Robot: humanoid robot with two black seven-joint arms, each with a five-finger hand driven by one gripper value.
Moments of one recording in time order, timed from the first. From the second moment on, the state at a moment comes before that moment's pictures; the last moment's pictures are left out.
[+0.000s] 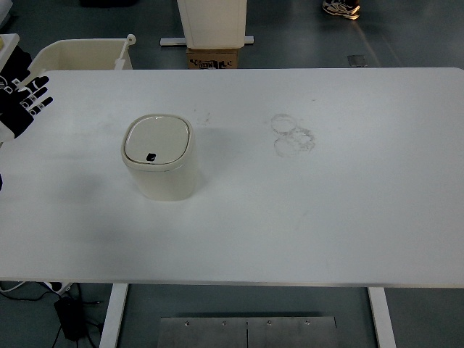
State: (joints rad) left arm -0.84 0.55 -0.65 -0.47 -0.23 -0.34 -0.01; right arm 0.01 0.00 0.32 0.23 -0.22 0.04 0.43
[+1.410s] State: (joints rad) left arm -1.60 0.58 0.13 -0.94 0.06 -0.22 0.21; right arm 0.01 0.00 0.32 0.23 -0.22 0.04 0.43
